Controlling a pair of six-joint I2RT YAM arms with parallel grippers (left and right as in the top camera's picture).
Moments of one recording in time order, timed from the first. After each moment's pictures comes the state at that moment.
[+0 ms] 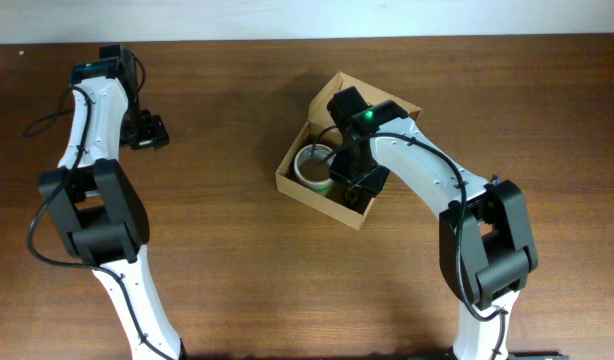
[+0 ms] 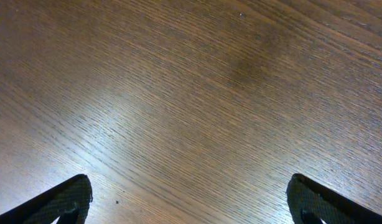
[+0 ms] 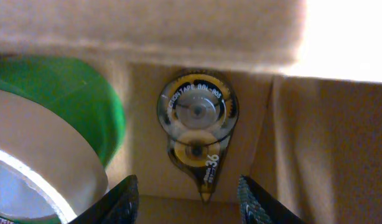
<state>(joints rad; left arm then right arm) 0.18 2.32 2.03 -1.25 -0.28 -0.22 0.44 2.06 1.60 -1.06 -0.04 0.90</state>
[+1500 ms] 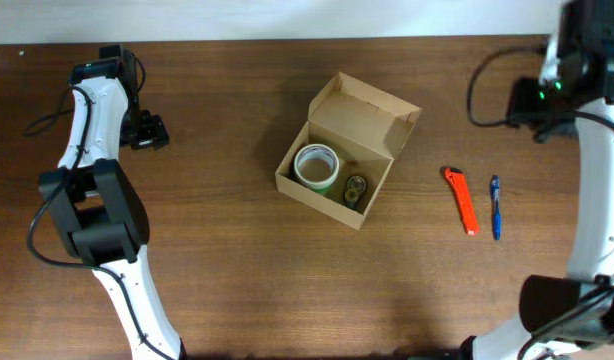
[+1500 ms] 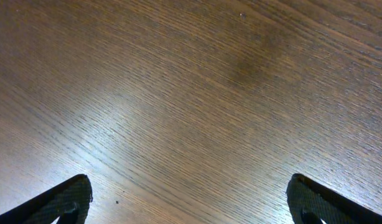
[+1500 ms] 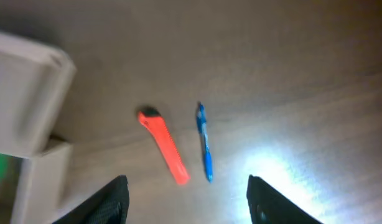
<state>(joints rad) 0.18 2.32 2.03 -1.25 -0.28 -0.22 -0.18 1.78 1.99 -1.44 0.11 0.05</state>
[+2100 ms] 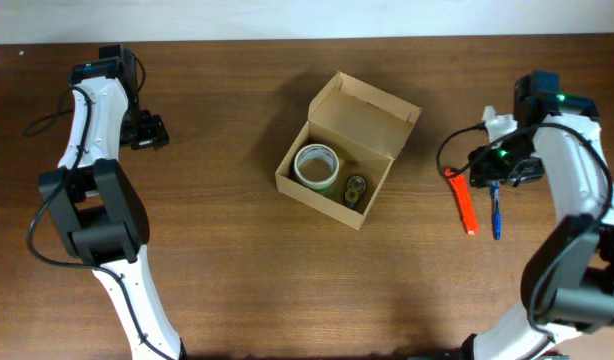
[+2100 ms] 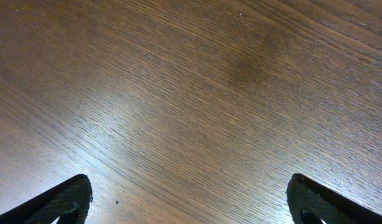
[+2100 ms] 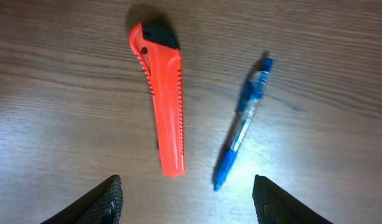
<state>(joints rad) 0.18 2.32 2.03 -1.25 -0.28 -0.22 -0.20 1.87 1.51 -1.18 0.01 -0.32</state>
